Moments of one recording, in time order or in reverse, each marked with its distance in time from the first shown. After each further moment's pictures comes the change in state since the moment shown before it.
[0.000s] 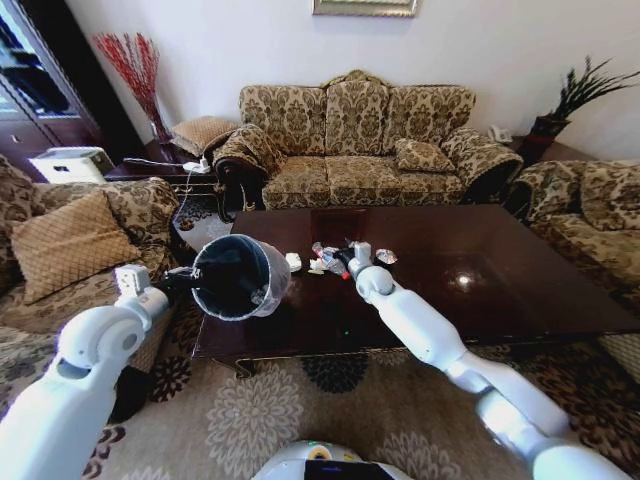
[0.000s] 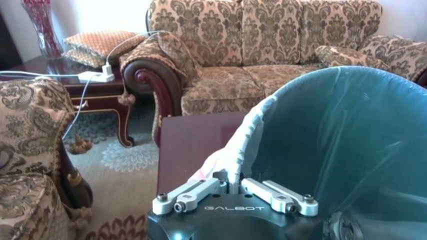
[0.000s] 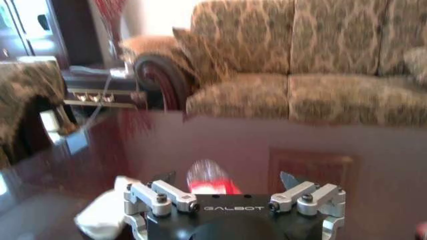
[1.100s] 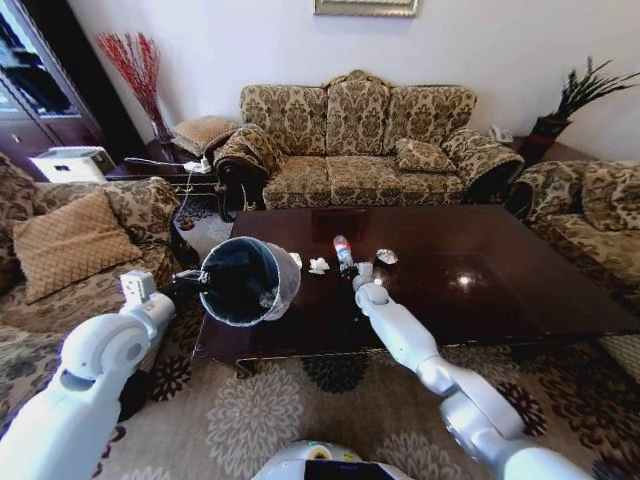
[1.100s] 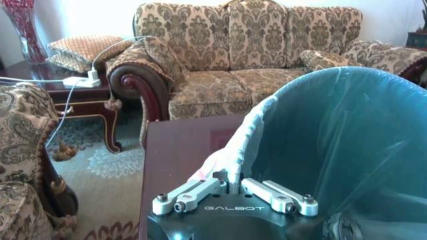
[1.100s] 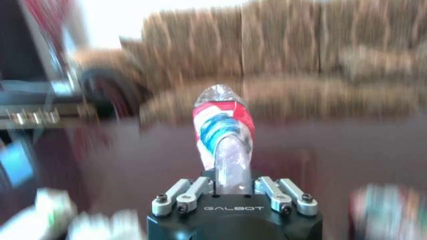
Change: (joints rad) left arm 0.023 -0.019 0.004 -0.052 0.015 0.000 0.023; right arm -0.042 0.037 0.159 -0.048 -0.091 0.096 0.038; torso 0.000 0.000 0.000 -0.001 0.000
